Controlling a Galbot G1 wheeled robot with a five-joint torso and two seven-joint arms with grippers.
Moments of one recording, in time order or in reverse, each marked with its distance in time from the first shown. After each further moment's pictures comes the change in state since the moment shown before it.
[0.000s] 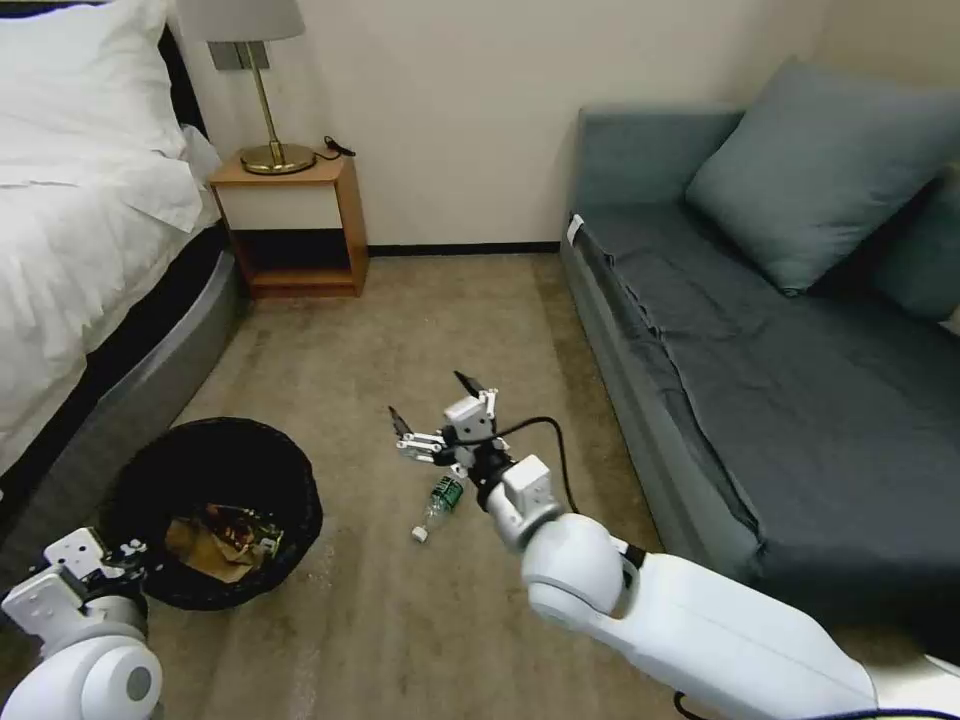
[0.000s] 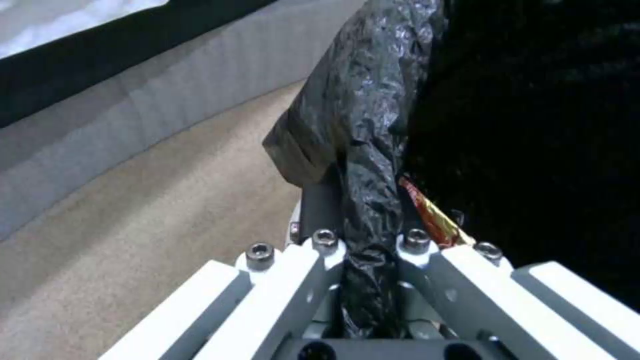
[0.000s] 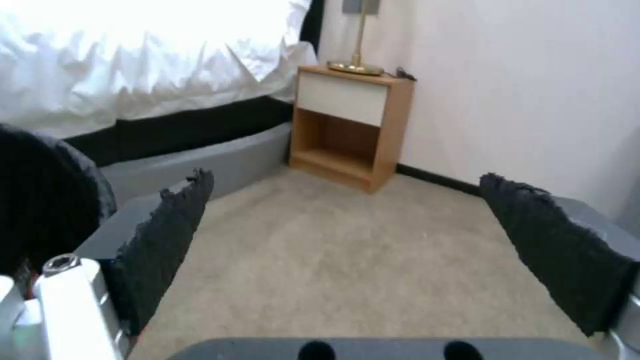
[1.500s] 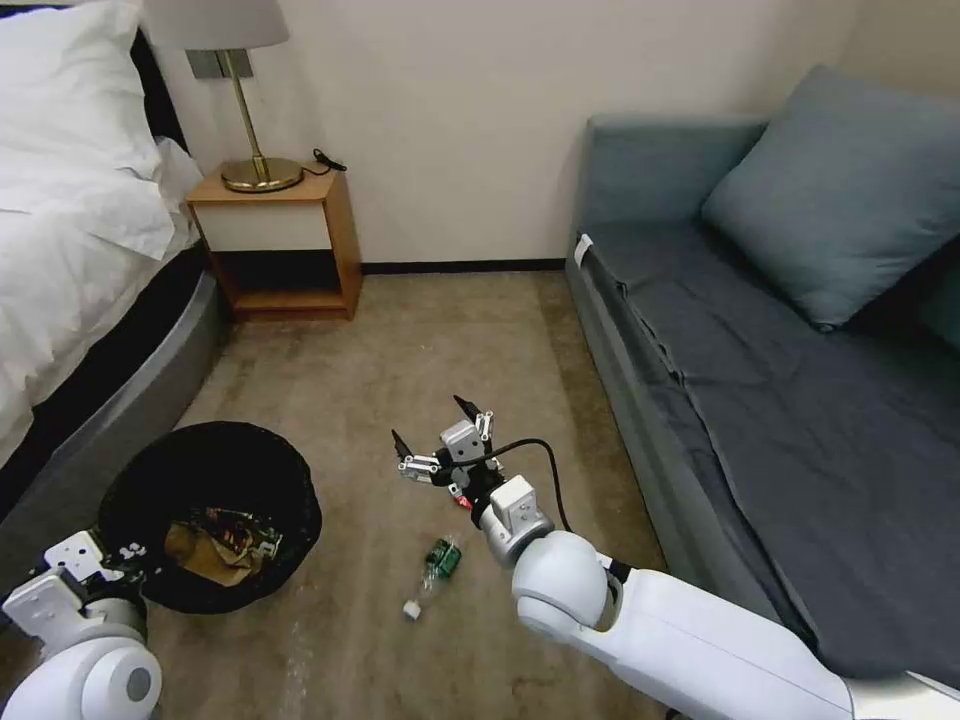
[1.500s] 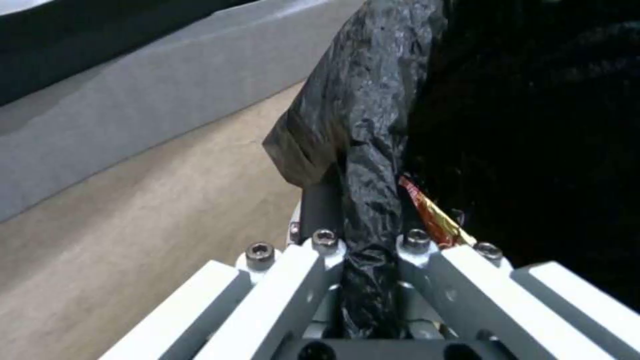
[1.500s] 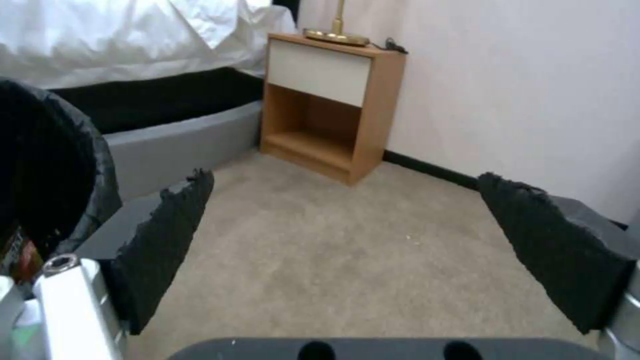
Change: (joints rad) left arm 0.006 -0.001 0.000 0.008 0.000 -0.003 0.001; right arm 0.013 0.050 -0.052 -0.080 -0.016 -0.009 0.006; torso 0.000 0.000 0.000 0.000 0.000
